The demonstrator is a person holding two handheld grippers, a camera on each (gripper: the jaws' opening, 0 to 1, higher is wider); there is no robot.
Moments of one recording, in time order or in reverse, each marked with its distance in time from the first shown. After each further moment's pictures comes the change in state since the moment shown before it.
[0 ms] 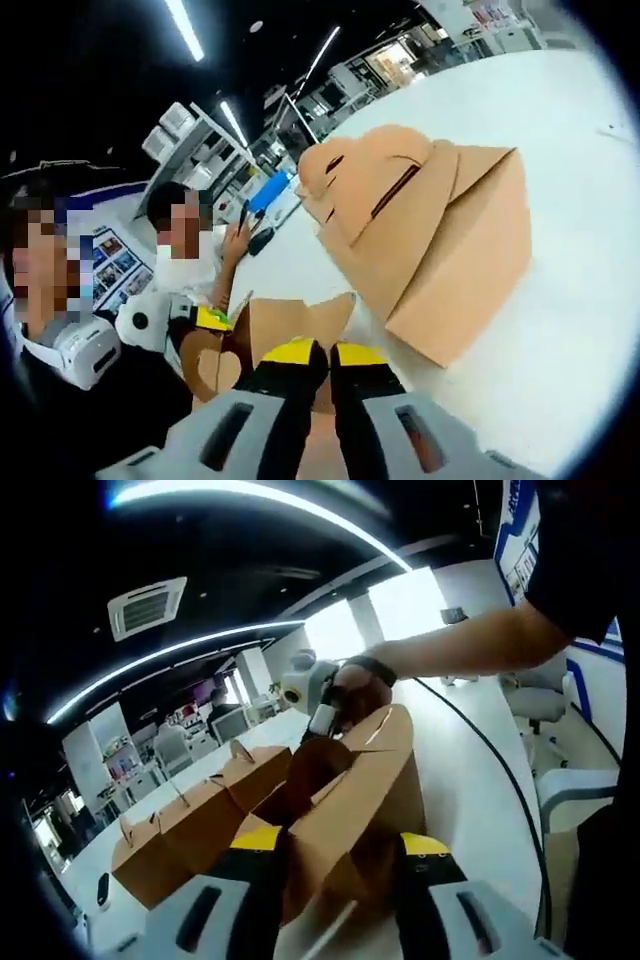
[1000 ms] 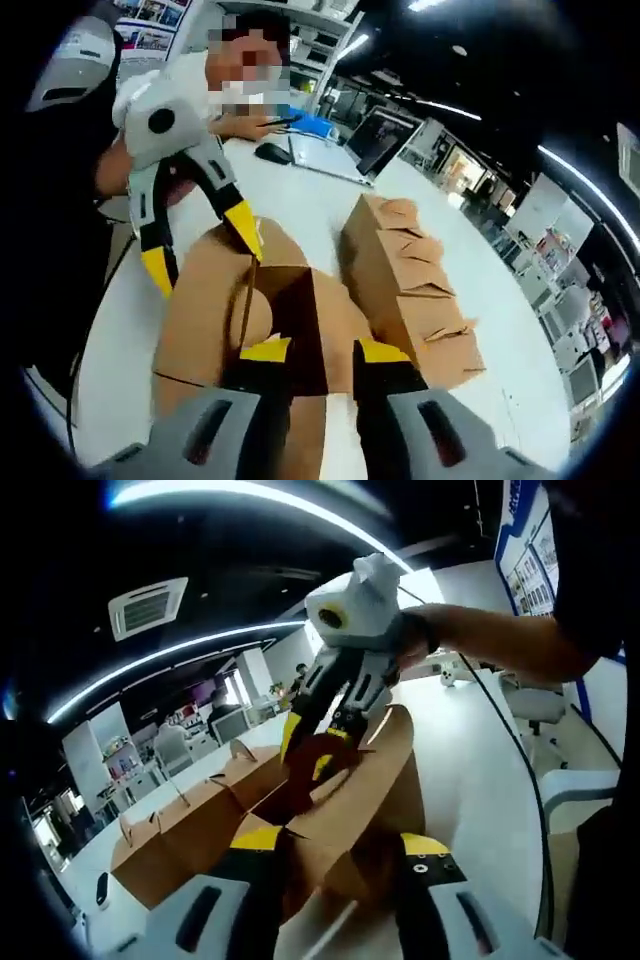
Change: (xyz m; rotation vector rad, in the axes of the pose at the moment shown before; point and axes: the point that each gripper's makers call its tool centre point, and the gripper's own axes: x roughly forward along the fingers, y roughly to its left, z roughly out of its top) left arm 0.000 0.001 0.000 -0.006 -0.010 0.002; right arm -0.011 0.036 0.002 -1.019 0.213 -0.339
